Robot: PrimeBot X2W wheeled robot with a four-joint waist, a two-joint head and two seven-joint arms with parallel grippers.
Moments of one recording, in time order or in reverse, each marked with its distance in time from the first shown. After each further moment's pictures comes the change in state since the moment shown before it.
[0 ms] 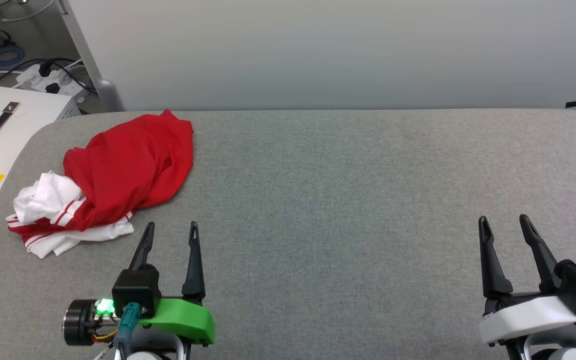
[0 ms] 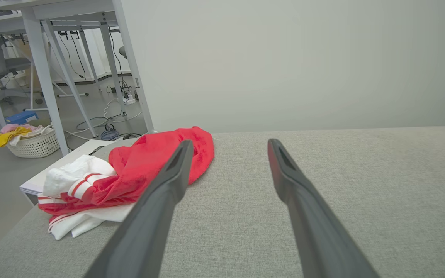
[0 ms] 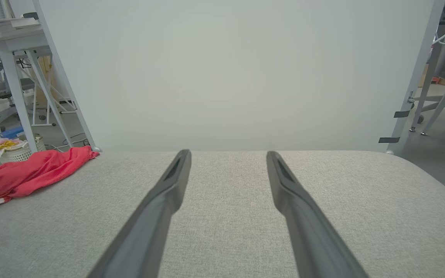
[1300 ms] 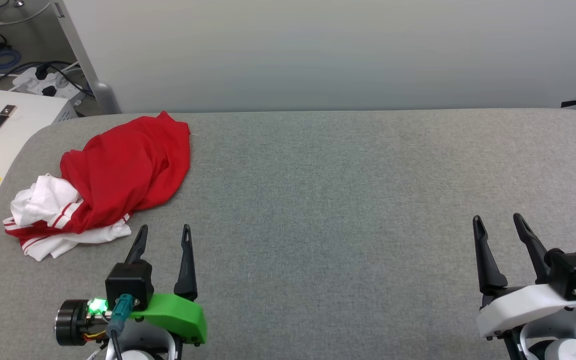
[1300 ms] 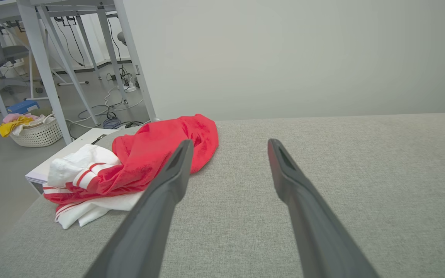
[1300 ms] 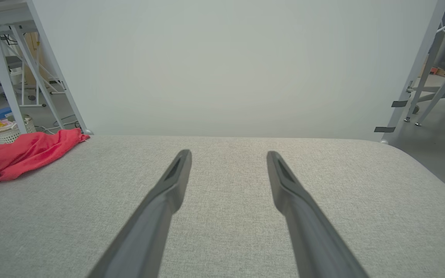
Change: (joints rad) left arm -0.001 0.000 0.038 -0.006 0.010 -0.027 0.079; right arm -0.036 0.000 -0.005 0.035 -0.036 0.000 0.081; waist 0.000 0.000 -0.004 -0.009
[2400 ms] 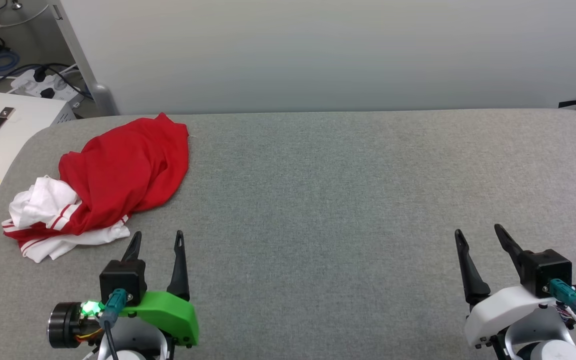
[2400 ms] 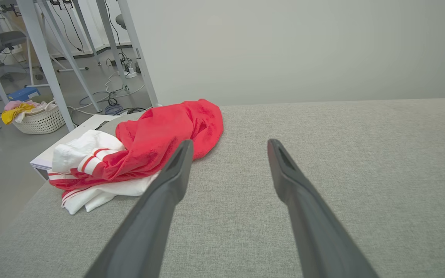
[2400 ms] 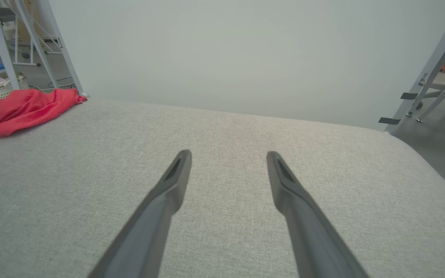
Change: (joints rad) left arm 0.000 0.000 0.038 0.010 0.007 -0.026 0.070; right arm -0.003 0.000 0.034 0.035 -0.092 0.000 0.068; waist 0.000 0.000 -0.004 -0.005
